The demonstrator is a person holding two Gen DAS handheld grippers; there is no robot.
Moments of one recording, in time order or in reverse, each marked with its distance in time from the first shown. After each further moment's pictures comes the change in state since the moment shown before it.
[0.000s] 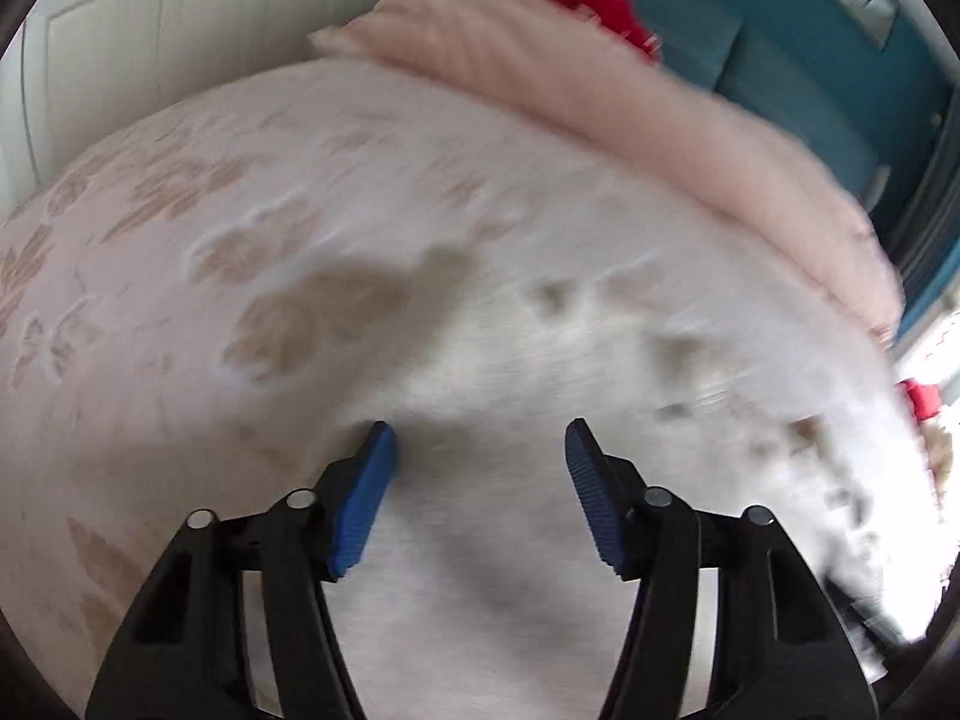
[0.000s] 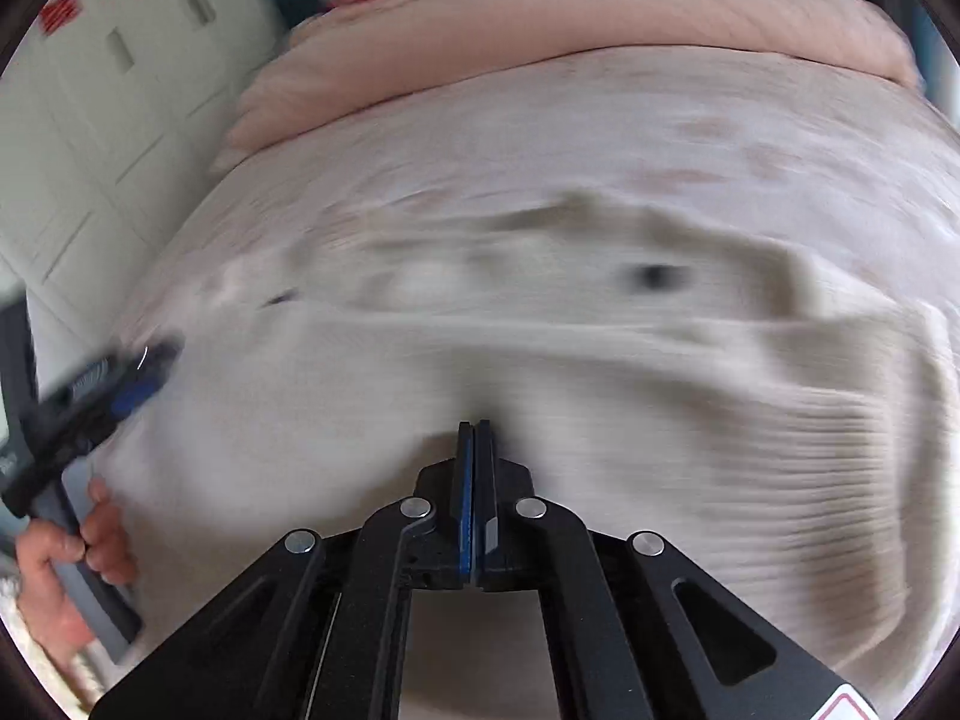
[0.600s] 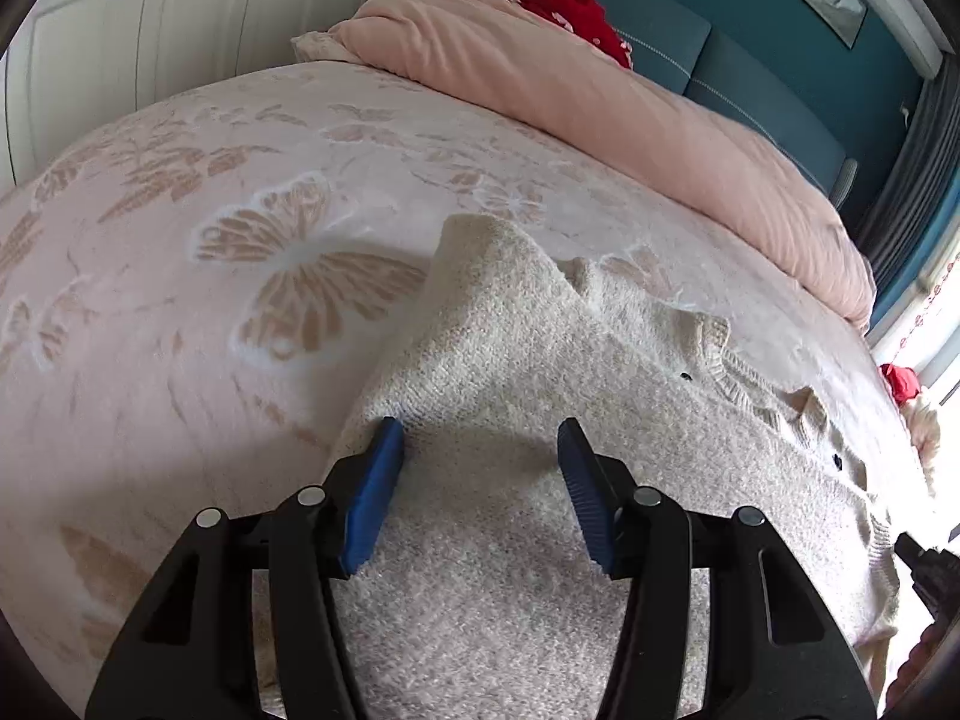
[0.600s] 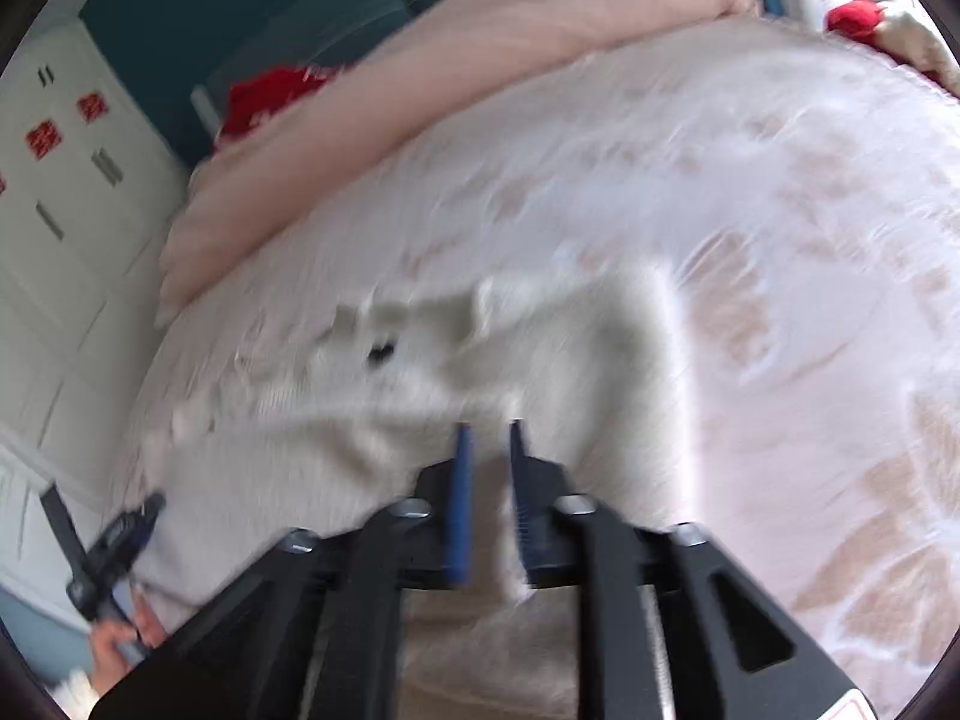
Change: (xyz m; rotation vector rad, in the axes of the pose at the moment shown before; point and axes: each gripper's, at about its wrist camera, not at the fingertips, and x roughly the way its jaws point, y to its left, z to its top) left arm -0.007 0.016 -0.017 0.043 -0.046 -0.078; right arm -0.060 -0.065 0.000 0.182 -0.091 -0.048
